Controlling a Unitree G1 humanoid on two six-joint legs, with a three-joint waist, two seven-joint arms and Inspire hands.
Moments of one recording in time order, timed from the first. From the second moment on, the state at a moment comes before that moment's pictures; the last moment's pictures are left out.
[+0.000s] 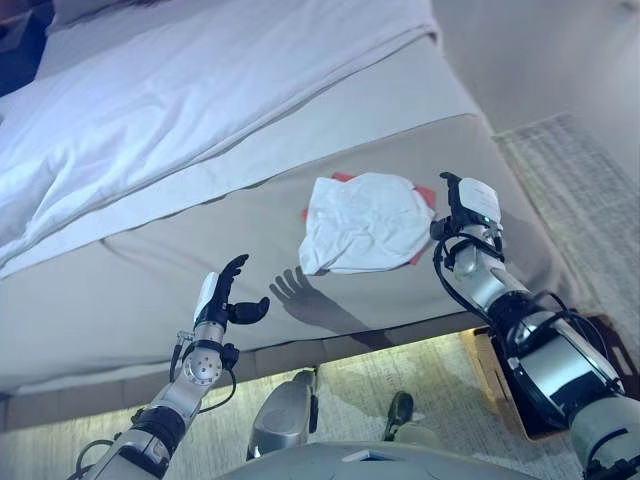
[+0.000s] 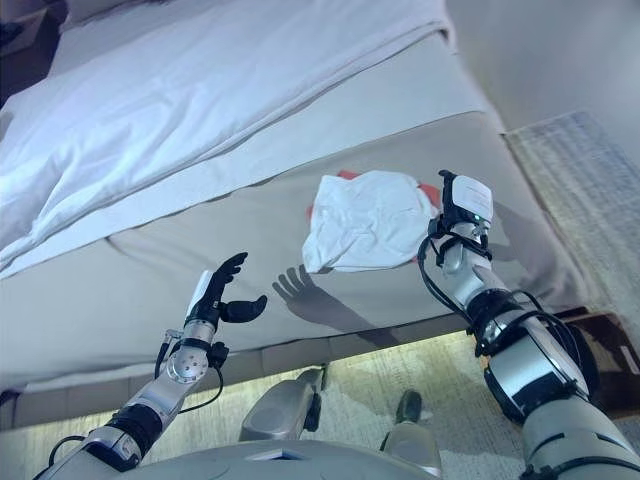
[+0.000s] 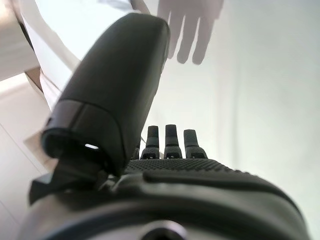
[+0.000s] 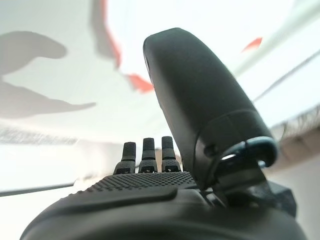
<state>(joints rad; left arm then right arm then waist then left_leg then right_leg) -0.14 0.42 -0.41 0.70 -0.02 -0.38 0.36 -0.76 -0.53 0.58 0.98 -0.26 0.15 -0.47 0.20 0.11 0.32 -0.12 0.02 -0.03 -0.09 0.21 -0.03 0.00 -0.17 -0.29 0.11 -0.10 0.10</state>
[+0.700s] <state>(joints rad) -0.23 0.51 -0.43 0.48 -0.09 -0.44 0.38 -1.11 -0.53 0.72 1.16 -0.34 0.34 -0.32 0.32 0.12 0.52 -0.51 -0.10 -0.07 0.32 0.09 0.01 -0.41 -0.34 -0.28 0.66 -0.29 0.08</state>
